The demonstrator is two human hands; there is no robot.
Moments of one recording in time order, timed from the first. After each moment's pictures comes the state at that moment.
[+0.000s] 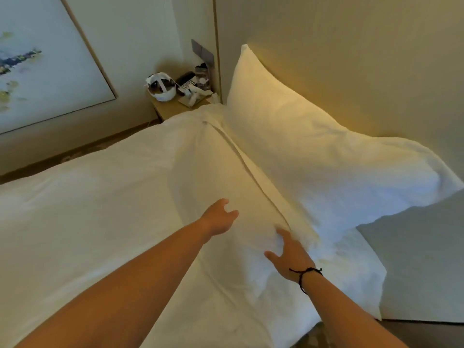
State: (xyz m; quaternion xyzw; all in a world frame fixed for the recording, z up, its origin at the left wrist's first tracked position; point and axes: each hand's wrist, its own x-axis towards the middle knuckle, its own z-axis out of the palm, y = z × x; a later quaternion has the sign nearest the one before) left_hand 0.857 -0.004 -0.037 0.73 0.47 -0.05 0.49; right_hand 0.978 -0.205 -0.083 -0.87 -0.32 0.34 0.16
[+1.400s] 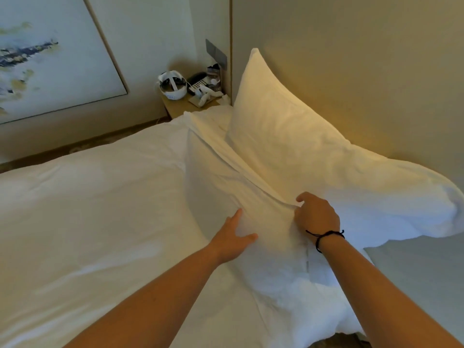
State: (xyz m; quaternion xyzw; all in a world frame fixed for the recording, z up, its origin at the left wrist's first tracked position) left_hand 0.860 -0.044 -0.050 0.70 0.44 -0.01 0.56; right_hand 1.062 -0.139 -0.010 -0.92 -0.35 0.14 0.14
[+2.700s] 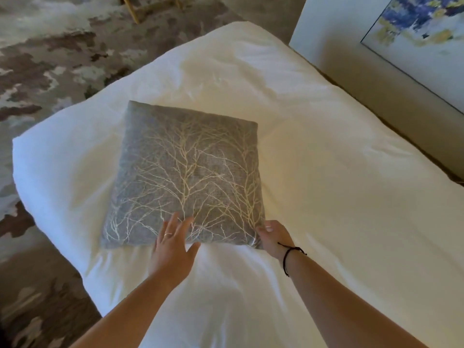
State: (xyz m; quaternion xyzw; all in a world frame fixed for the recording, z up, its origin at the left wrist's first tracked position) left_hand 0.056 -0.089 -0.226 0.31 0.89 0.19 0.27; right_hand 0.212 0.112 -0.203 -0.59 -0.65 0.46 -0.11
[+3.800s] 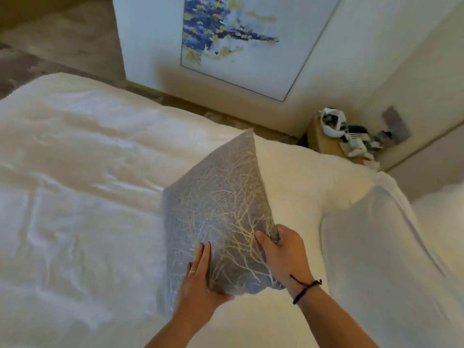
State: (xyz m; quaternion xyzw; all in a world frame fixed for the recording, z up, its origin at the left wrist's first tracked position) left_hand 0.331 -0.011 -0.131 0.59 0.62 0.28 0.43; right_hand 0.503 0.062 0.008 -0.72 -0.60 0.27 0.23
